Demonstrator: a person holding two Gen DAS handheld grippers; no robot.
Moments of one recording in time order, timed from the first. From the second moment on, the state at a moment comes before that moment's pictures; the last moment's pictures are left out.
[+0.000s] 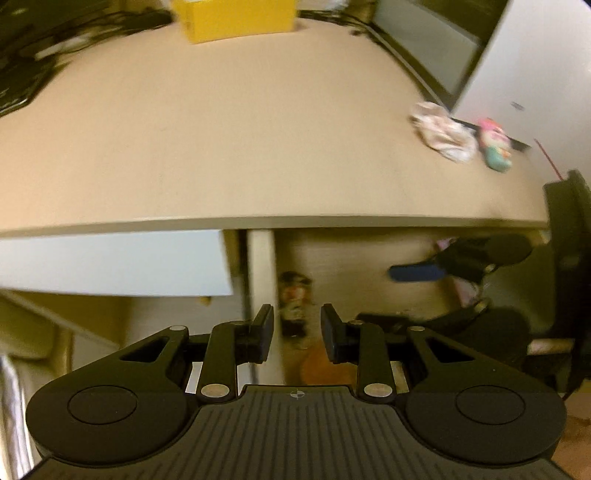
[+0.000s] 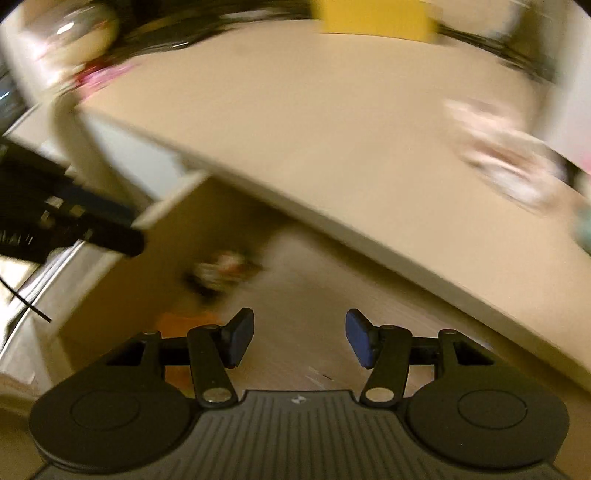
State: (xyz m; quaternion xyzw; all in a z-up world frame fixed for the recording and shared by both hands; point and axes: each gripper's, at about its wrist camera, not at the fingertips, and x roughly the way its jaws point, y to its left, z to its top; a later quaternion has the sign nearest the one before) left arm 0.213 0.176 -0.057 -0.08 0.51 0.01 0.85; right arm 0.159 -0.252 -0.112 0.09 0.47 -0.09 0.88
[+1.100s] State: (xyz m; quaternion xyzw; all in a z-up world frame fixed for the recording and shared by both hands) left arm 0.215 0.166 -0.071 -0.10 0.52 -0.01 0.85; right arm 0.170 -0.247 -0.145 0.02 0.50 -0.06 0.86
